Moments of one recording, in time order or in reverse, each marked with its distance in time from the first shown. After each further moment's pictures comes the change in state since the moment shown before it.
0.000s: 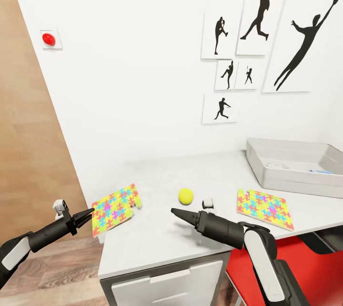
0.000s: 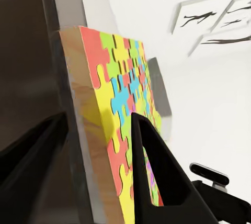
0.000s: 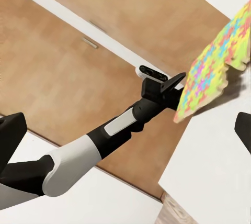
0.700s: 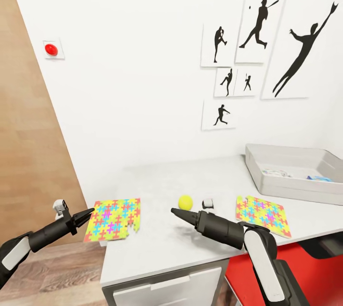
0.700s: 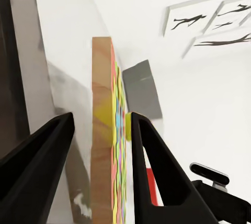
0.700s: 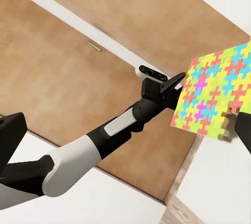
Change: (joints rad) left arm 0.000 0.000 0.000 -0.001 0.000 -0.002 -0.001; right arm 0.000 0.000 0.000 0.000 0.000 -0.001 0.000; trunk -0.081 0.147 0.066
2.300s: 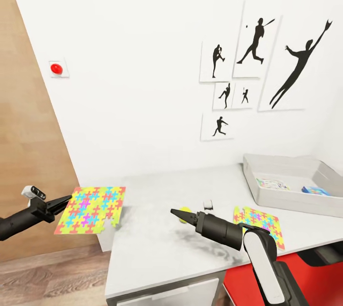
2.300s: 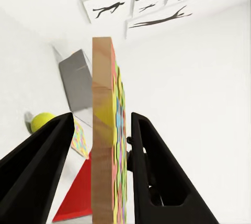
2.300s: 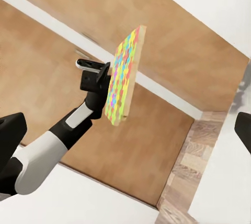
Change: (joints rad) left arm 0.000 0.175 -0.020 -0.161 -0.042 0.135 -0.268; right arm 0.009 0.000 0.004 0.000 0.002 -0.025 -0.079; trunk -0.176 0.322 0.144
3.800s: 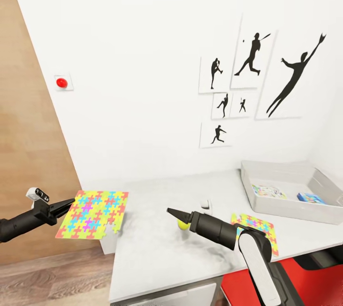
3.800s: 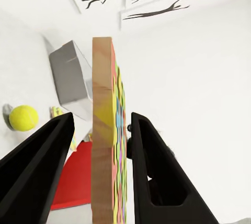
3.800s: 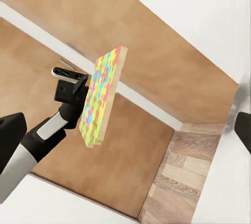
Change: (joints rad) left arm 0.000 0.000 -0.048 0.000 -0.002 0.000 -0.007; right arm 0.004 0.000 0.053 0.001 0.000 -0.107 -0.111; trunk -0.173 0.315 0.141
